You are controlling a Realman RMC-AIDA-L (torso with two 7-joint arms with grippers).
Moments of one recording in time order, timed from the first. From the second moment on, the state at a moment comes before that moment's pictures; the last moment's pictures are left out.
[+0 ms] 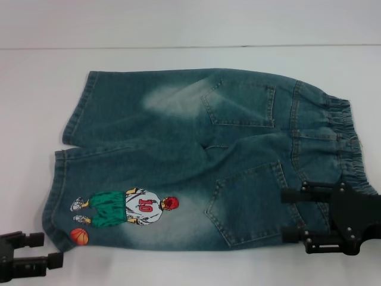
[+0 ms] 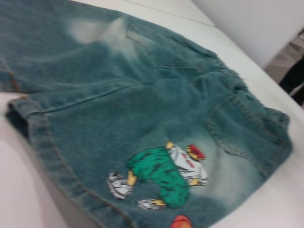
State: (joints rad) left arm -0.29 -2.08 0.32 0.90 2.46 1.86 -1.62; right arm 0.39 2.08 -0.61 -0.68 -2.10 -1.89 1.27
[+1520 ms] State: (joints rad) left arm -0.31 -2.09 0.36 0.89 2.46 1.76 -1.77; right arm 0.39 2.08 -0.60 -0.68 -2.10 -1.90 1.27
